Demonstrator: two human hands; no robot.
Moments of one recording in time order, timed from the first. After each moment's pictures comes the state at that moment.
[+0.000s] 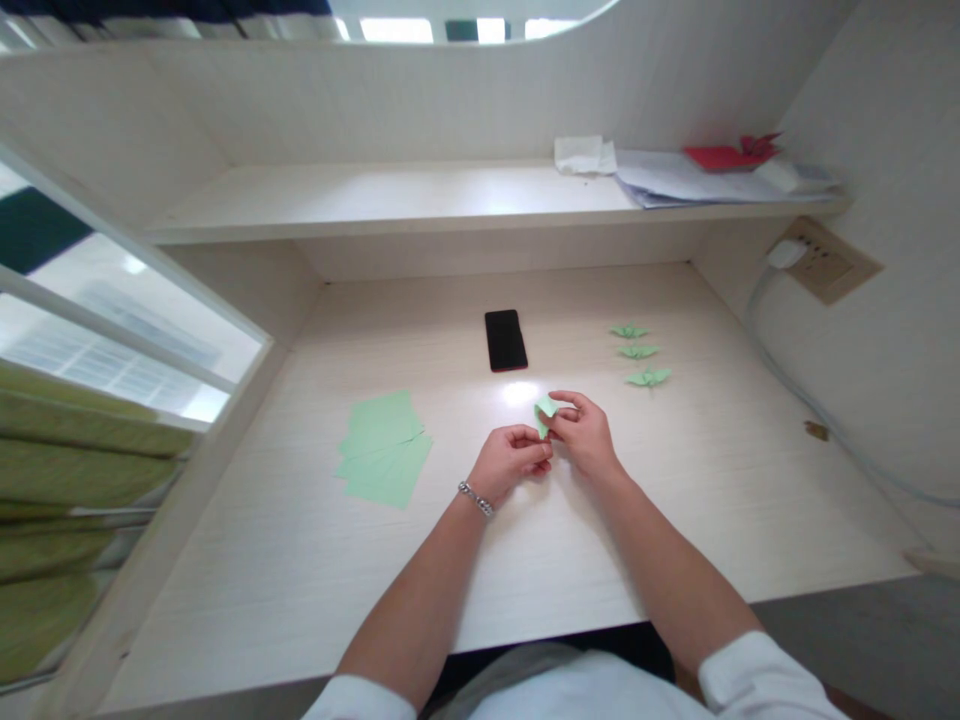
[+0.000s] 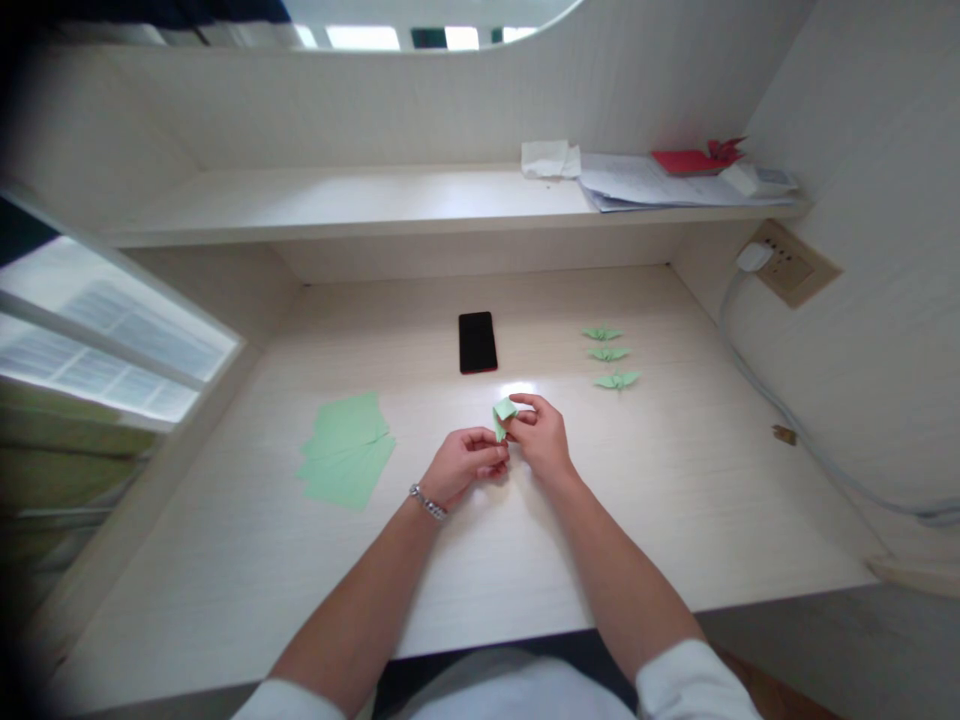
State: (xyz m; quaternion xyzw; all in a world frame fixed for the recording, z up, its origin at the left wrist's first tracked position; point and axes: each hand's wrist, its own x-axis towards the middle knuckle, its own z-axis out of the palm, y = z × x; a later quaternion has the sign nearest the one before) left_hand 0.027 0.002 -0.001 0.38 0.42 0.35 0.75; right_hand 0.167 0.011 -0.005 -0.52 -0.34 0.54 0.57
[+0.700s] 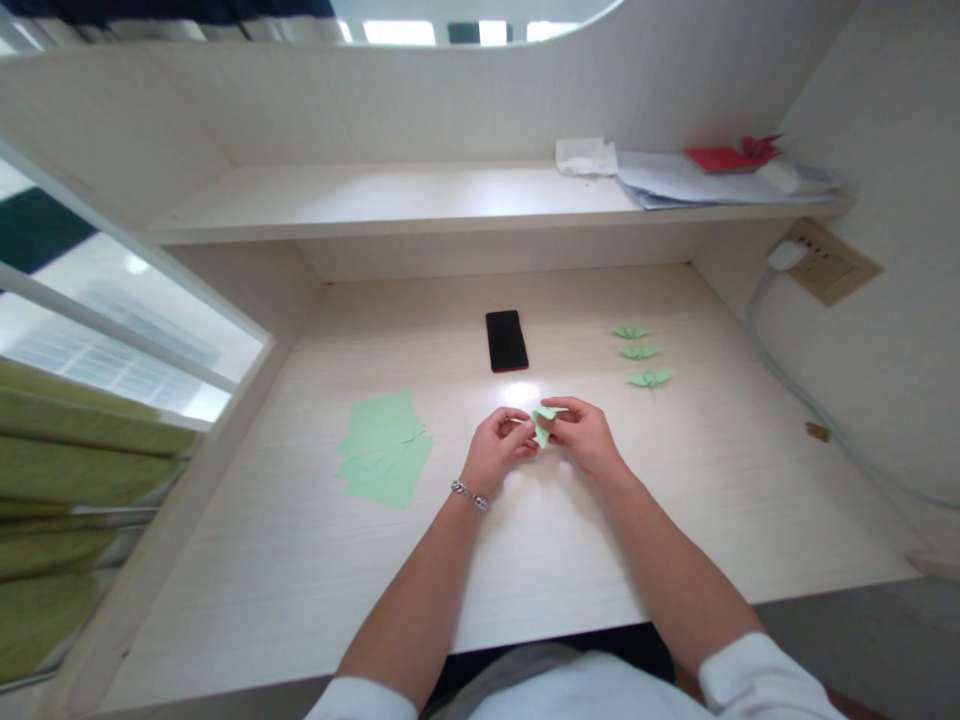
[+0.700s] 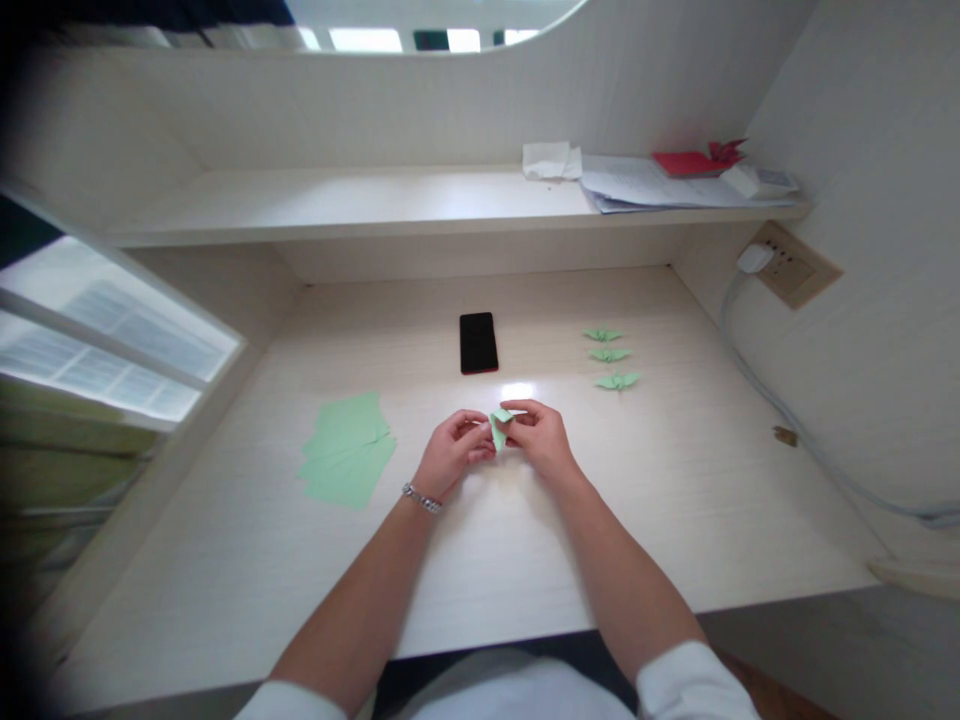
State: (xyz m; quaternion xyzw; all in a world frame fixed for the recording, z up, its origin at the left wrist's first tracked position) left_hand 0.018 0.010 0.003 0.40 0.43 0.43 0.69; right_hand 0.170 0.011 -0.001 -0.50 -0.36 0.59 0.53
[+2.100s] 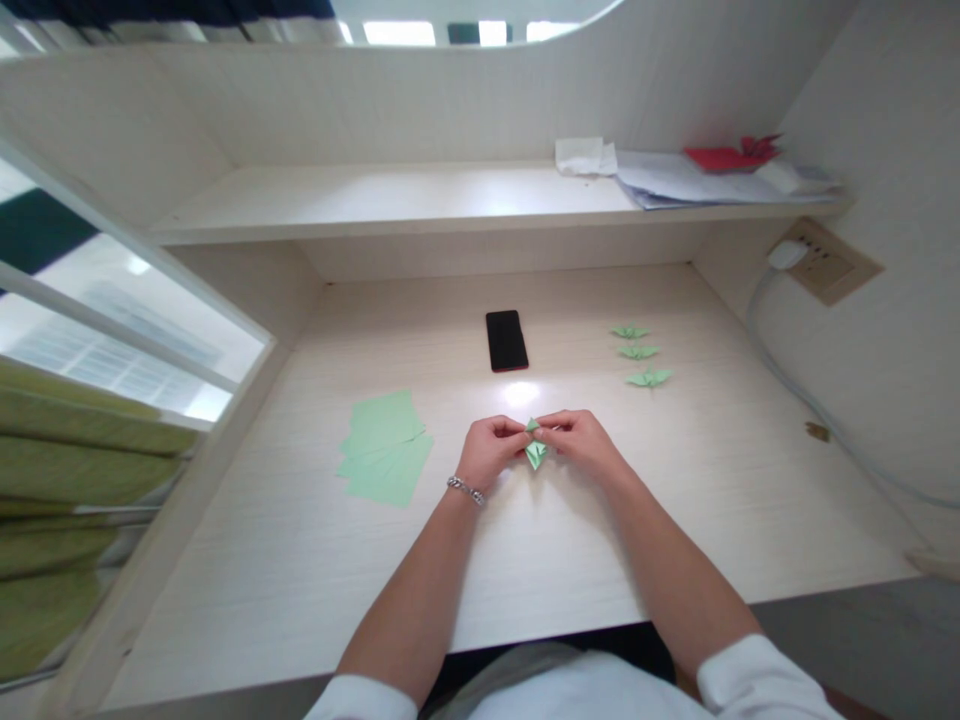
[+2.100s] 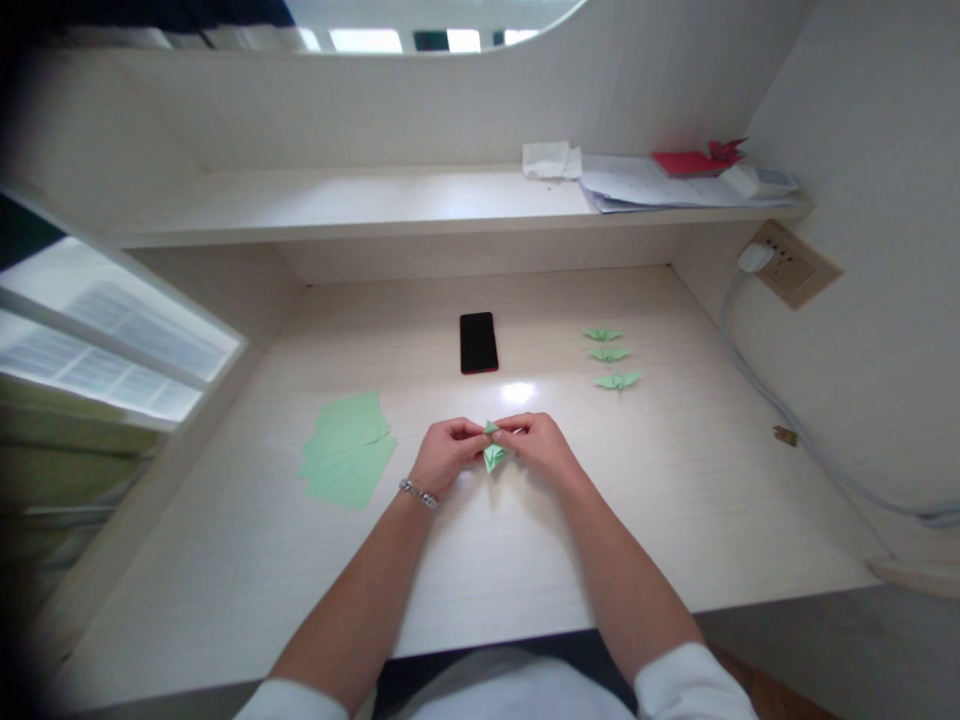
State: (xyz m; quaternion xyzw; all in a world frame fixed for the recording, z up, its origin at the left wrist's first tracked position) left_hand 0.012 0.019 -0.012 0.43 0.50 0.42 0.63; right_hand 0.184 0.009 0.001 -0.54 -0.54 0.53 0.37
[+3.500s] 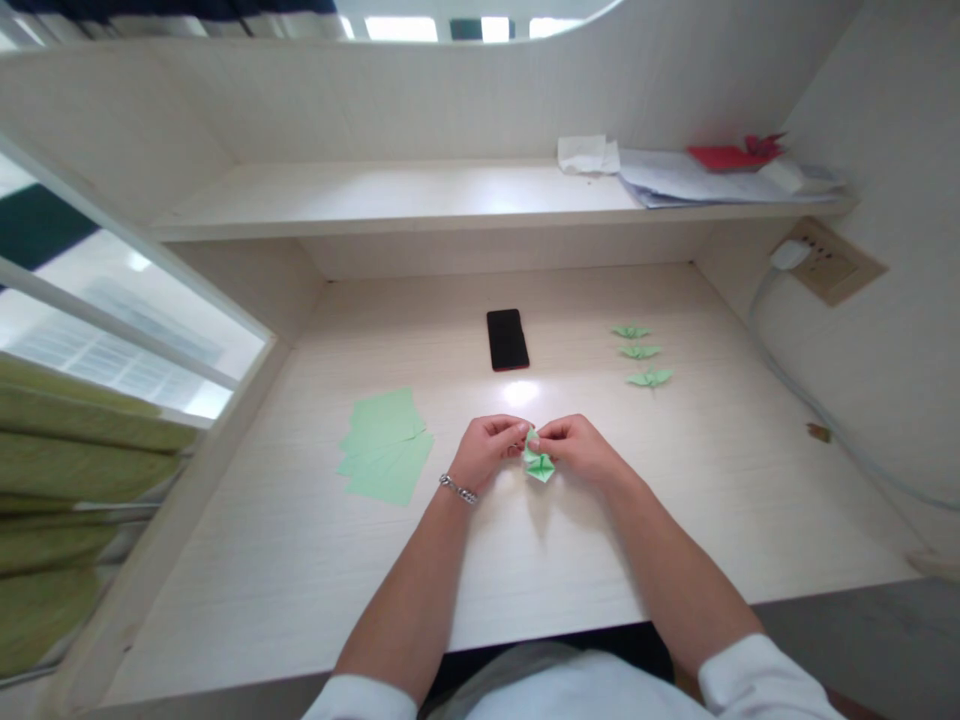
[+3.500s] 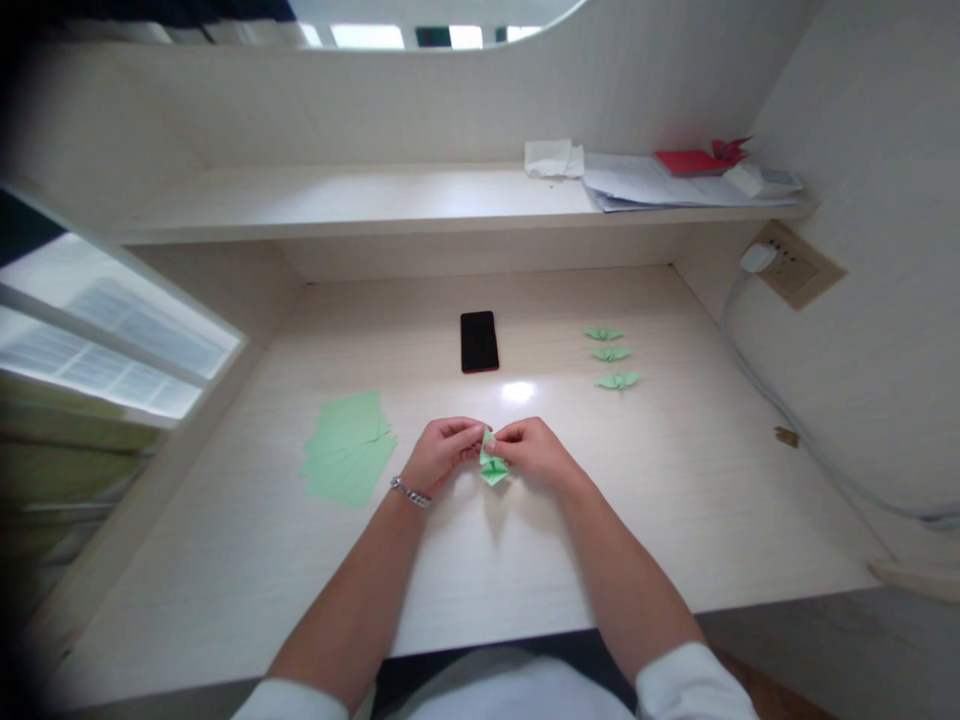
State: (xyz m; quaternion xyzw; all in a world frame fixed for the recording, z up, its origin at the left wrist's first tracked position) left_hand 0.002 0.018 0.004 0.44 0.43 0.40 0.68; right_hand 0.178 0.002 0.003 -0.49 -0.52 0.61 0.33
